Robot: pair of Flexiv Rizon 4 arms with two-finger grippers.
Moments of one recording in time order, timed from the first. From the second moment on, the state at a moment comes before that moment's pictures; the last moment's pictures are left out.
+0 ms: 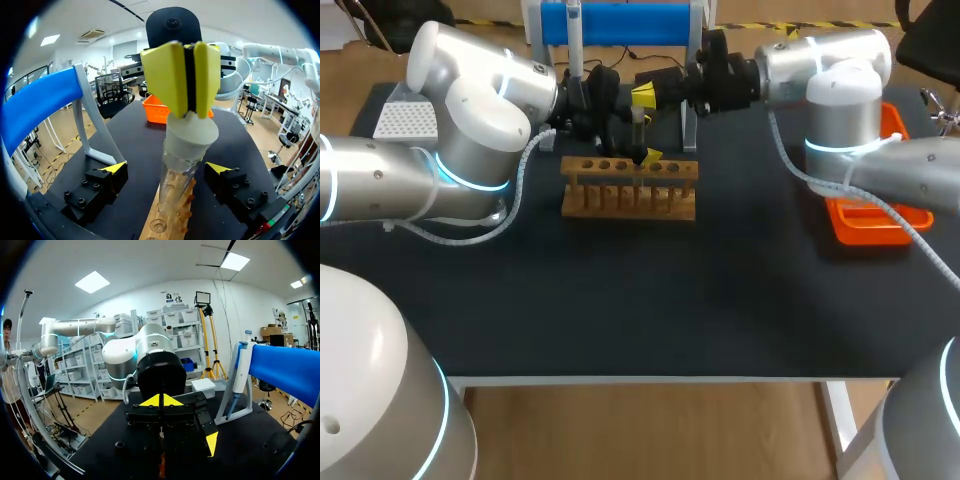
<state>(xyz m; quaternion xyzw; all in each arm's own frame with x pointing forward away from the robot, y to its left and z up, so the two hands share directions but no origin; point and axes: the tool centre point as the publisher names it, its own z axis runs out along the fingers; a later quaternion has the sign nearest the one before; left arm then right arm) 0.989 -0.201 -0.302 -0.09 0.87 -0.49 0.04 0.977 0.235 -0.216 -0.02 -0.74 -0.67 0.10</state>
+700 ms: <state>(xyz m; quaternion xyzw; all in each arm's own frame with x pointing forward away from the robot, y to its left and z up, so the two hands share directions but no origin) 0.989 -0.201 -0.302 -0.09 0.87 -0.49 0.04 0.983 0.235 -0.228 -0.01 -0.74 -0.67 0.07</state>
